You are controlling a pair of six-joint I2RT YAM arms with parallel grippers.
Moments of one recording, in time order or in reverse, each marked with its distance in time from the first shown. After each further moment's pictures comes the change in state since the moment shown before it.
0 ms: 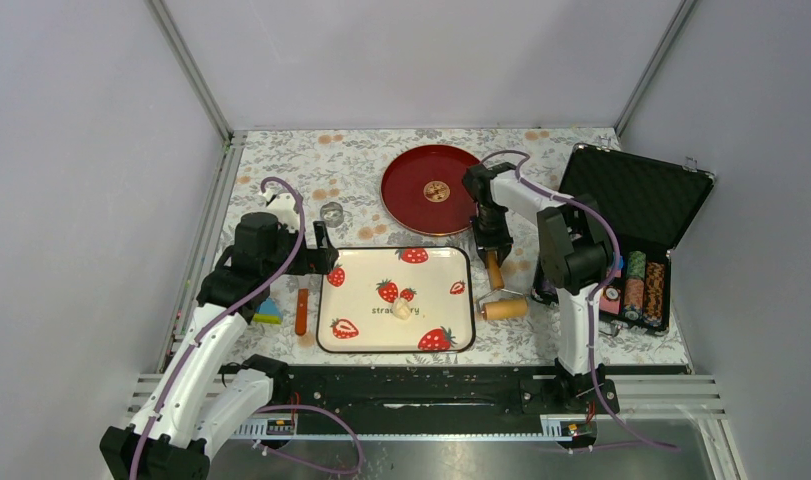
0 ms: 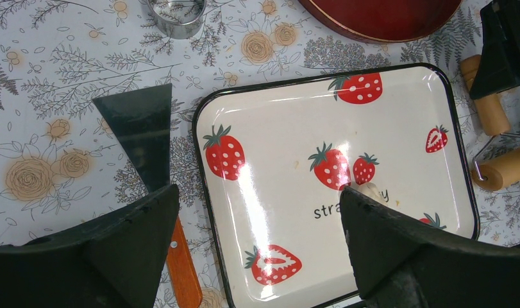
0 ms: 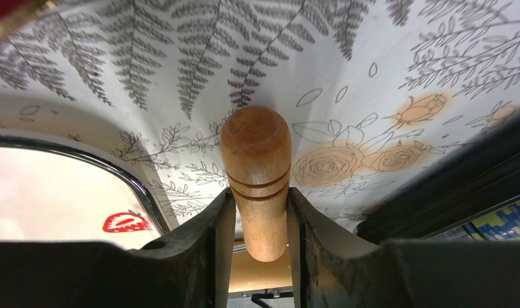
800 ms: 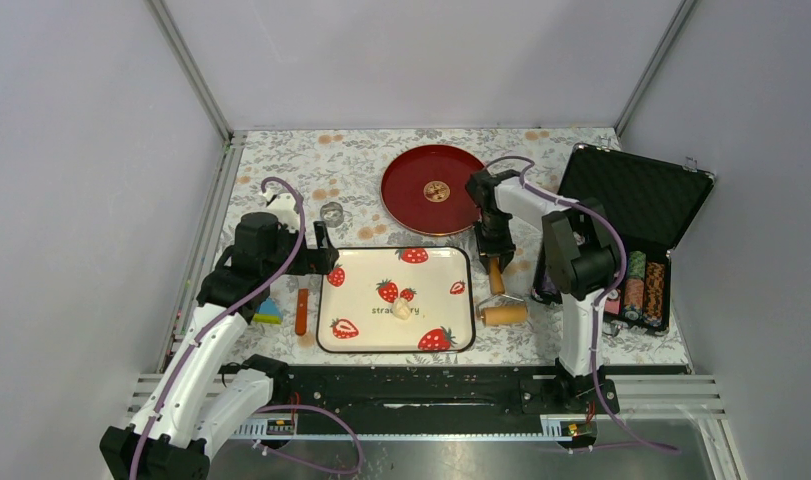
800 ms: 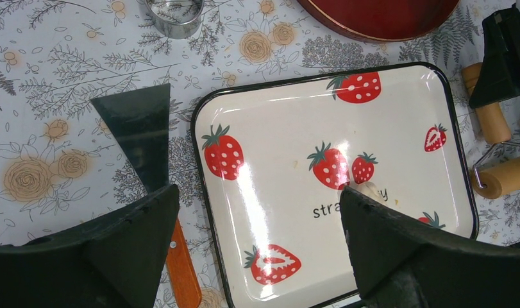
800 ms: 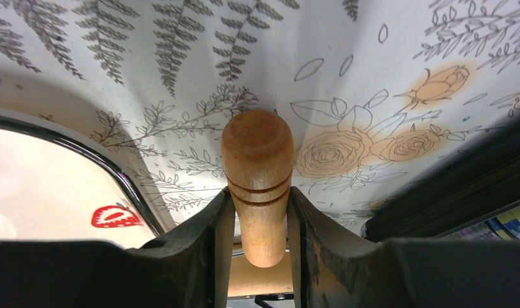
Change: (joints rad) left arm -0.001 0.000 0.000 0.000 0.005 0.001; right arm -0.001 -0.052 -0.097 0.041 -0.025 0.019
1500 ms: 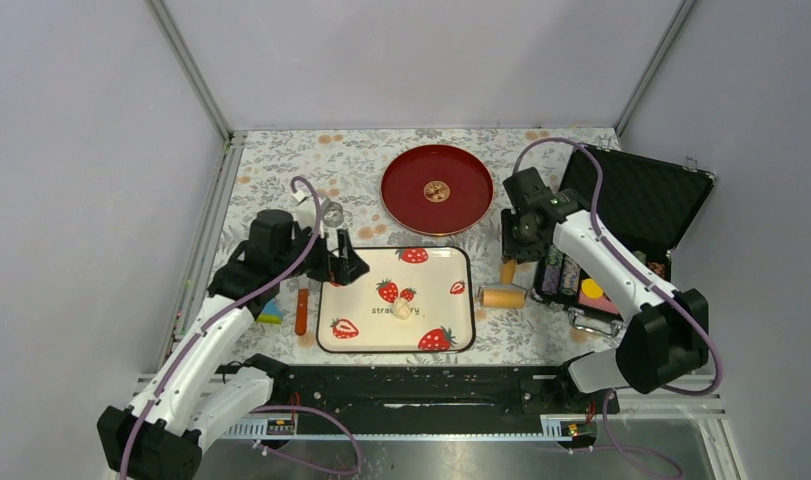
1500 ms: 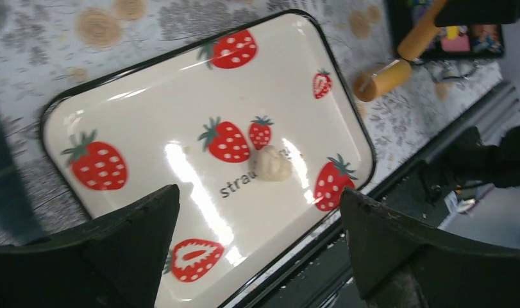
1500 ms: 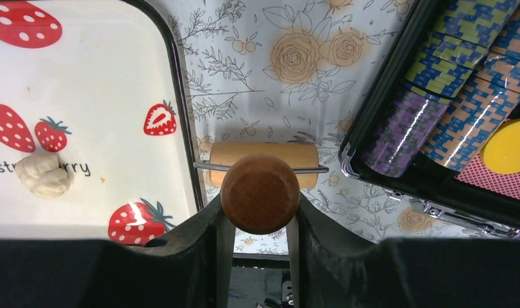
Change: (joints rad) left arm -0.062 0.042 0.001 0.035 0.286 -0.032; right arm 0.000 -0.646 -0.299 0.108 0.041 0.078
